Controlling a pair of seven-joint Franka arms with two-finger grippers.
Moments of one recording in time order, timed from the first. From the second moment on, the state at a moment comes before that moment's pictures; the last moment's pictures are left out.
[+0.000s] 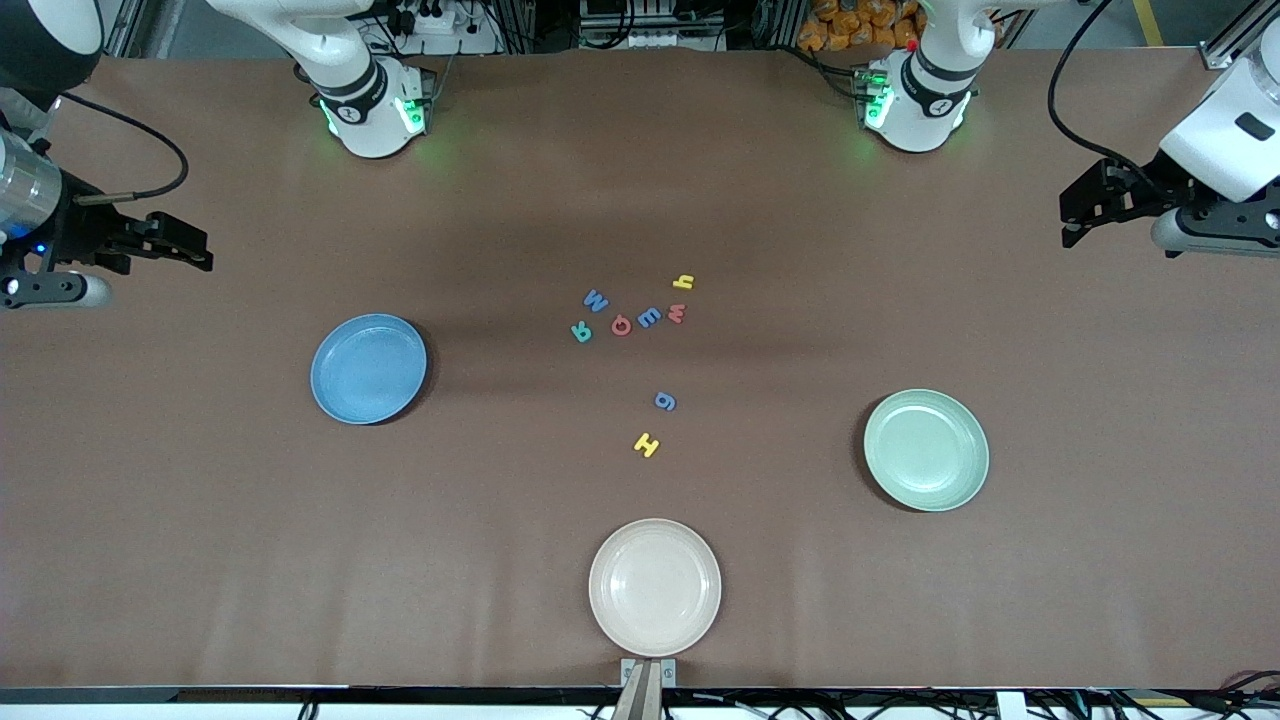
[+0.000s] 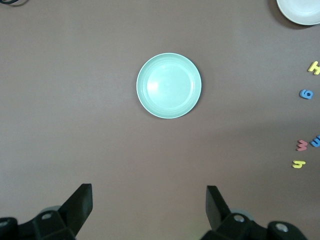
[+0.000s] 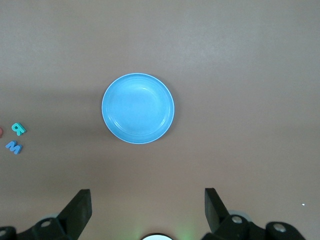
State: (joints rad) left arm -0.05 0.01 -0.12 -1.47 0.06 1.50 0.00; right arm 0.02 0.00 -0.01 -1.65 0.00 1.51 -0.02
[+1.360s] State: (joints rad) left arm -0.19 0.34 -0.17 -1.58 0.03 1.83 -0.59; right arm 0.02 0.02 0.43 -1.90 0.06 1.74 0.56
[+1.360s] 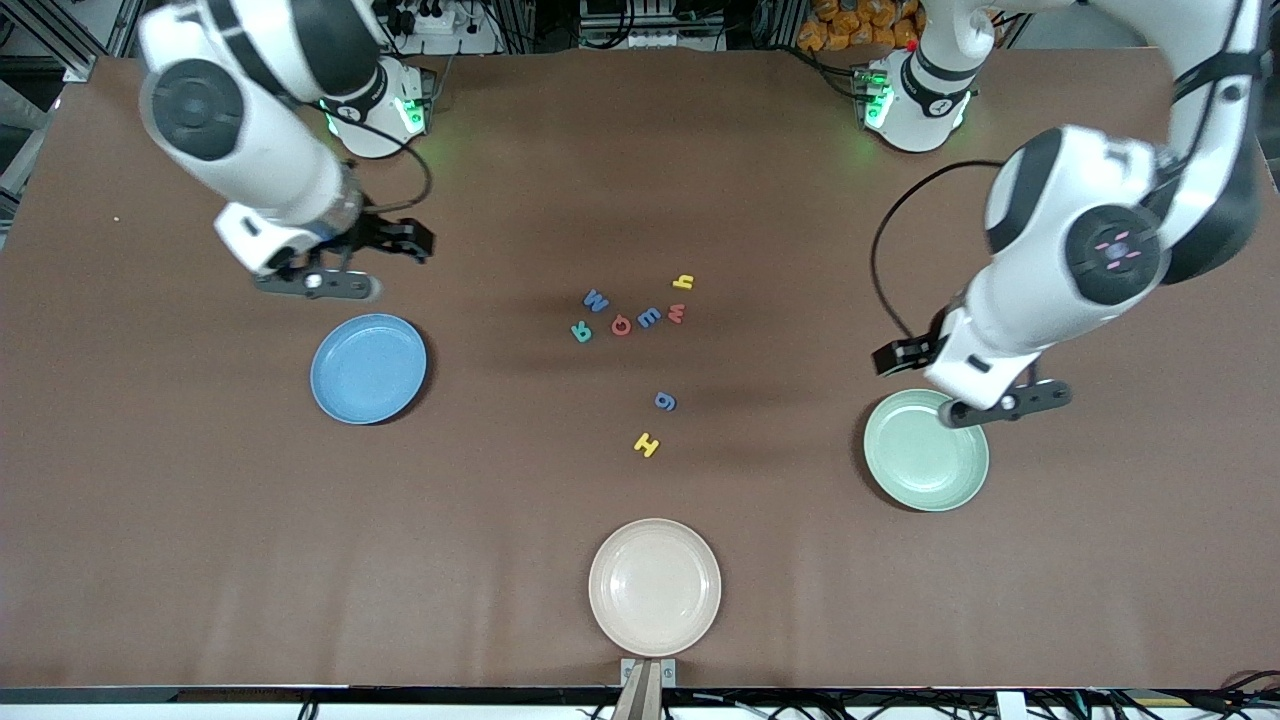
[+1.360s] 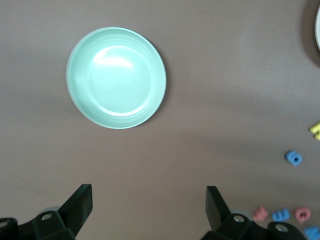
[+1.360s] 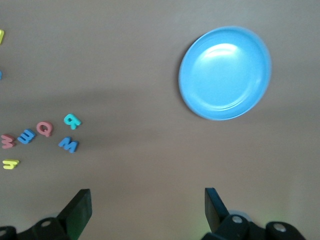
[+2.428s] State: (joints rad) left arm -0.25 0.48 -0.17 -1.65 0.04 2.05 -1.04; right arm 0.14 0.56 0.66 -2.08 -0.53 2.46 1.56
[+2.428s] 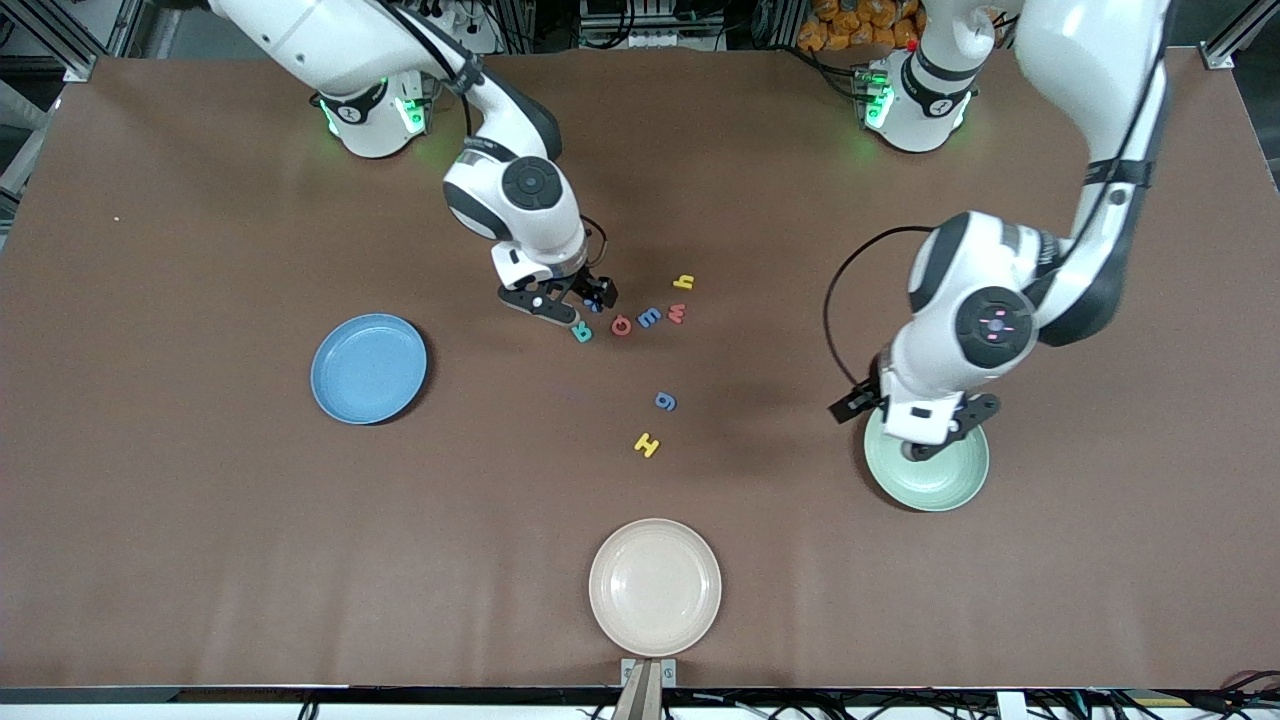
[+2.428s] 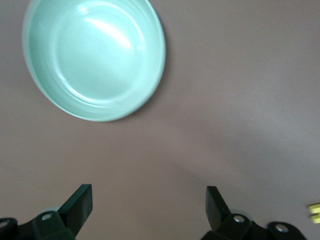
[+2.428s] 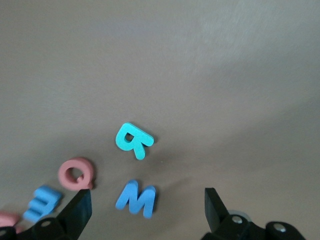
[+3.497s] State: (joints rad) left arm -0.42 0.54 -0.17 -1.79 0.04 2.25 -1.70; right arm 0.17 0.67 0.66 -2.04 -0.58 2.47 1.64
